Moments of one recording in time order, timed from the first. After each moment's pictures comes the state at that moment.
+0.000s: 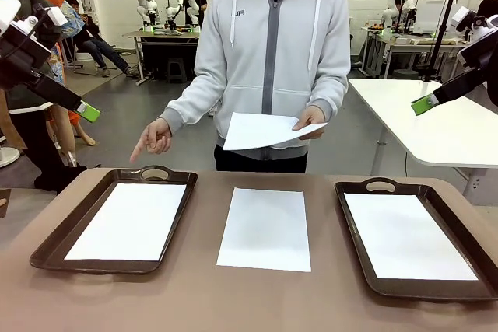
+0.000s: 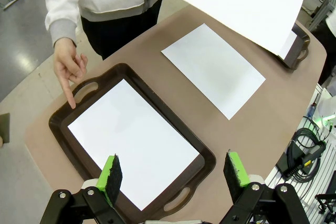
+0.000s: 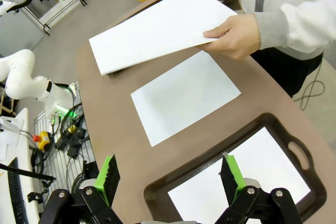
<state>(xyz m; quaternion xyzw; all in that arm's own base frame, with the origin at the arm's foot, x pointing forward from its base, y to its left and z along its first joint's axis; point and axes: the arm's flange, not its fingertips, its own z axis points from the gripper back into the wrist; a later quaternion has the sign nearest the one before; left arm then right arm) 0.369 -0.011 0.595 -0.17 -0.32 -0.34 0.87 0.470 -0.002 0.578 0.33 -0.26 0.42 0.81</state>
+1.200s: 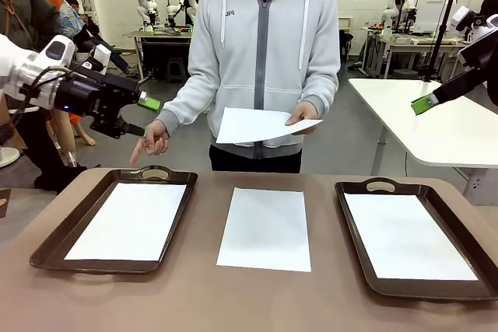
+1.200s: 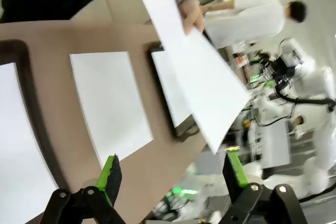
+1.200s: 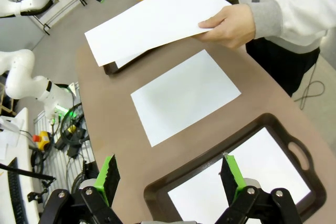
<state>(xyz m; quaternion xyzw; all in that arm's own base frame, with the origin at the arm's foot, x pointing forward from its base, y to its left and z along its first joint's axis) 0.457 -0.061 0.512 -0.51 -0.19 -0.07 0.84 0.470 -0.002 0.579 0.33 -0.26 0.42 0.81</state>
